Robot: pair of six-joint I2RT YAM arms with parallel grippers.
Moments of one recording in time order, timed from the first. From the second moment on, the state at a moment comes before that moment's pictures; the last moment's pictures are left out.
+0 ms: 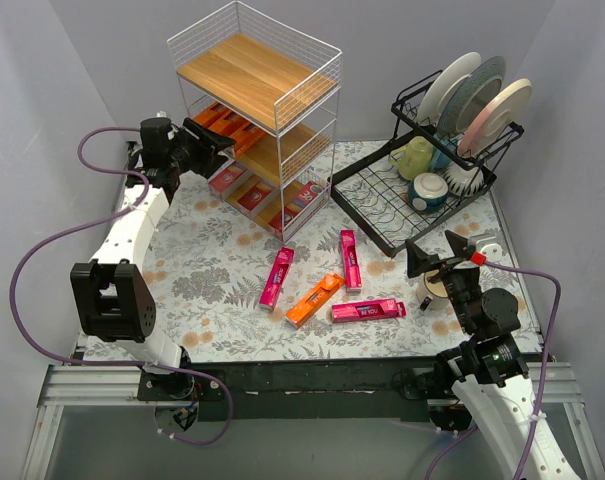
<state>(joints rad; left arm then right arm) -0.03 1.60 1.42 -0.21 0.39 -1.07 0.35 0.19 0.35 0.01 0.05 0.07</state>
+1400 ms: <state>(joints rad) -1.07 1.19 0.69 -0.10 -0.24 -0.40 0.35 0.23 0.41 -0.06 0.04 0.05</state>
